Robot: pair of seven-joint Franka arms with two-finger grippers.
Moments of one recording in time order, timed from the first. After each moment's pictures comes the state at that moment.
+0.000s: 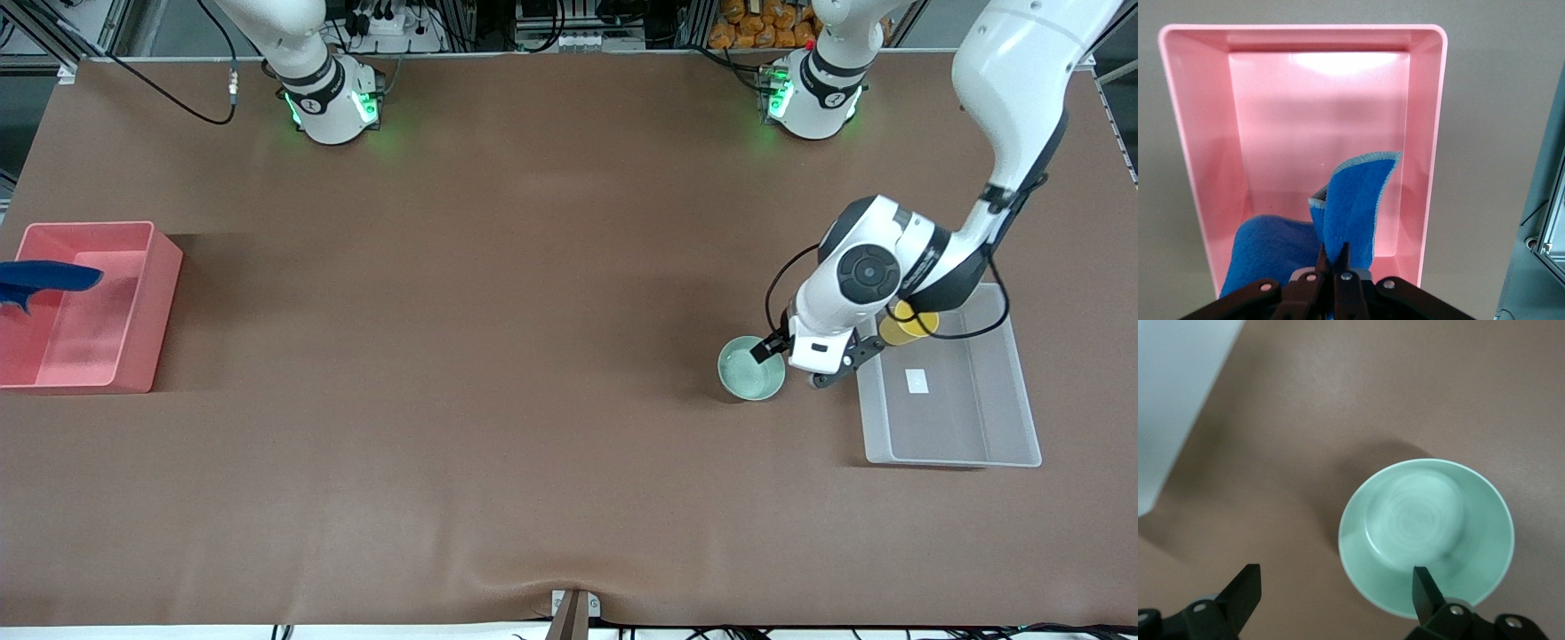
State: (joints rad) left arm 0.43 0.56 -0.78 -1.98 0.52 2.24 -1.19; right arm -0.58 0.50 -0.11 -1.49 -0.08 1.83 -0.68
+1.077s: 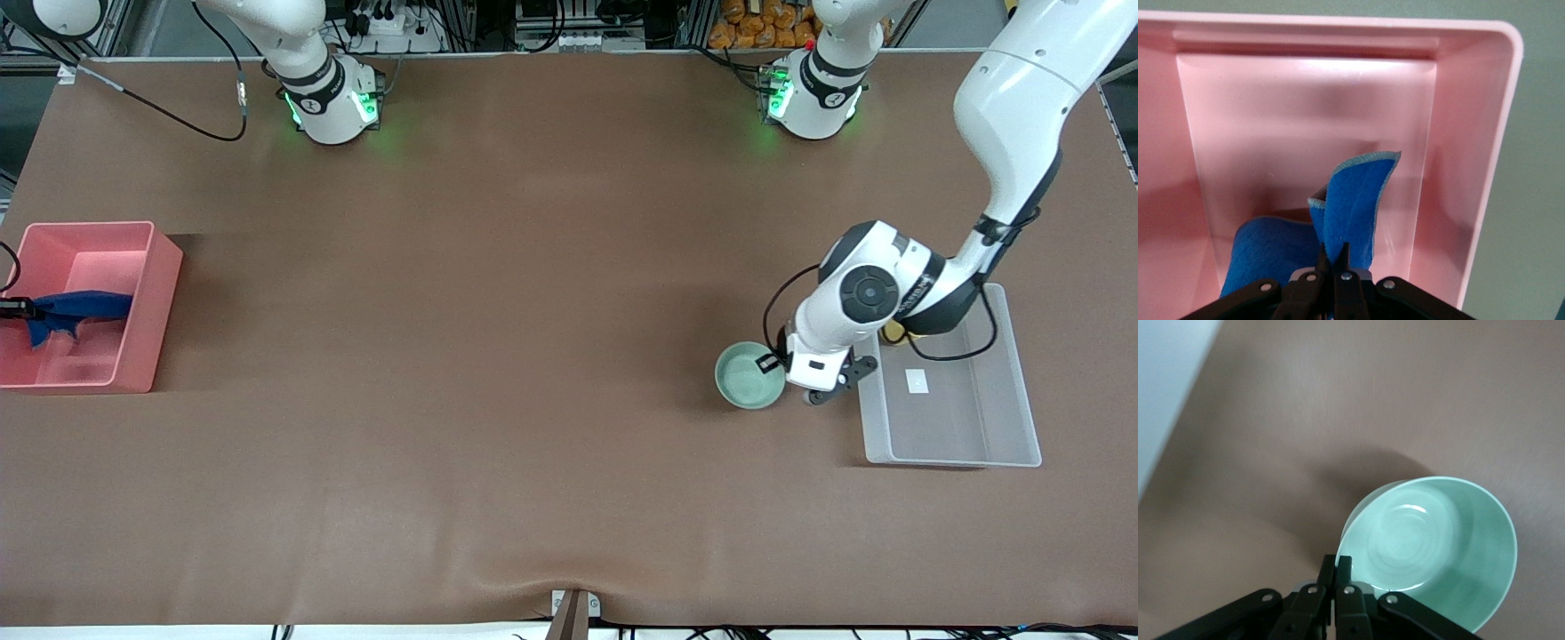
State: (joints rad) left arm 0.46 0.62 -0.78 -1.91 0.58 2.28 -1.11; right arm -0.58 0.66 -0.10 -1.49 -0.08 1.96 -0.68
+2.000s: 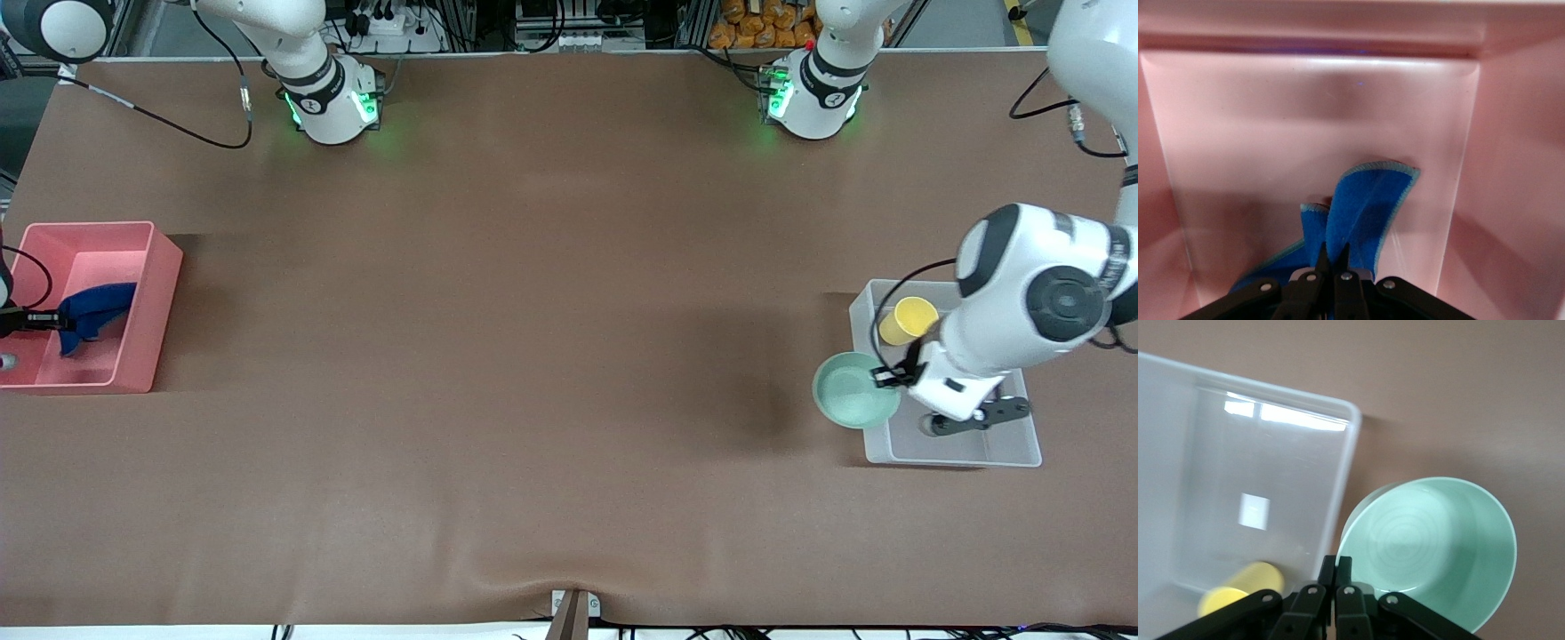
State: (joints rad) left arm 0.63 0.55 -0.82 -1.65 0.49 1.97 -0.48; right arm -0.58 0.74 -0.09 -1.50 -0.06 2.02 -0.68
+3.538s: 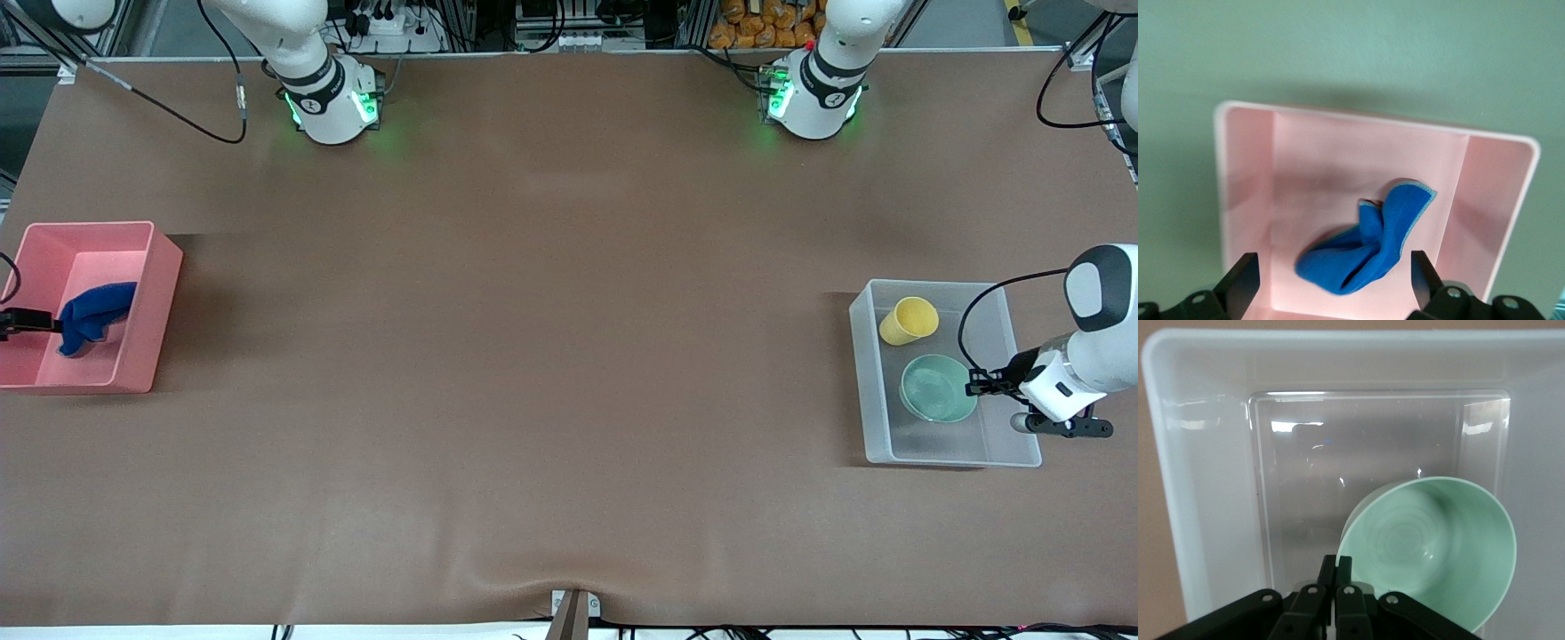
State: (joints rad) left arm 0.87 0.75 -0.75 -1.65 0.51 2.14 0.03; right arm -0.47 0.56 -0.08 -1.44 -0.06 1.85 -0.67
